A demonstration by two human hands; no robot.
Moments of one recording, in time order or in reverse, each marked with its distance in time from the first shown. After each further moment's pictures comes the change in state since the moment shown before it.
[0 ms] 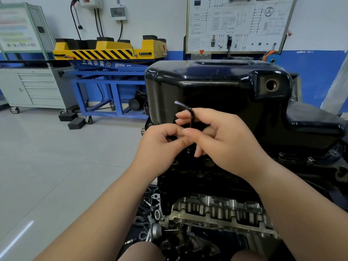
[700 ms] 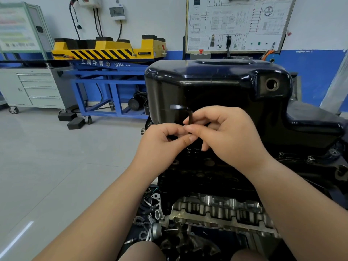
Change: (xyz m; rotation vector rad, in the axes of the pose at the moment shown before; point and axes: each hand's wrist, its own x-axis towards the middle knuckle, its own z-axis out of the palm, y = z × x) left_hand 0.001 -0.001 0.000 0.040 0.013 -0.003; right_hand 0.004 0.002 0.000 0.075 0.104 0.054
